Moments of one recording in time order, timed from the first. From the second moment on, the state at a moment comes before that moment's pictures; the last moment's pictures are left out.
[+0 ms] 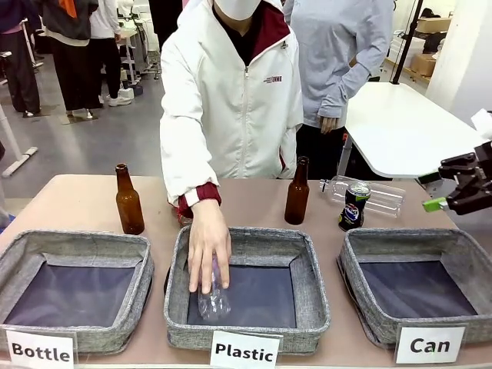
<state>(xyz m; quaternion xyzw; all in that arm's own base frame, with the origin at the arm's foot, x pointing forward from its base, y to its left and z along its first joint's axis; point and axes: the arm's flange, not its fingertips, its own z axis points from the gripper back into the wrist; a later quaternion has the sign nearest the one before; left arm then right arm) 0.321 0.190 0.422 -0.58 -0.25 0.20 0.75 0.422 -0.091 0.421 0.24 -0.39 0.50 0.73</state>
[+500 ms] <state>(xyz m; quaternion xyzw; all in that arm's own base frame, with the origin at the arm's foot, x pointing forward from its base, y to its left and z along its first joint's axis) 0.321 0.191 0.421 -0.58 -0.25 0.20 0.75 0.501 -0.072 0.361 0.27 -0.39 0.52 0.71</state>
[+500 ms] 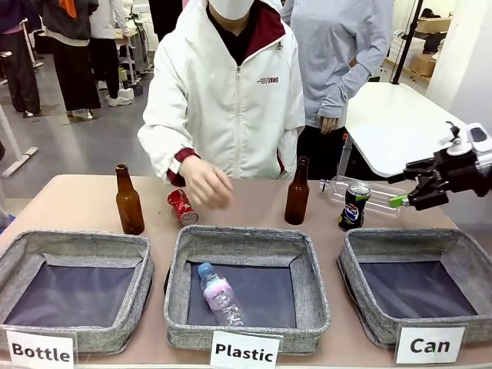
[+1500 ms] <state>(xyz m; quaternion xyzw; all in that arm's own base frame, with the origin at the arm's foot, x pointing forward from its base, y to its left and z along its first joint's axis) 0.321 0.191 0.421 -0.58 -0.25 0.20 0.75 0.539 -0.043 0.309 0.30 -0.38 0.52 0.70</state>
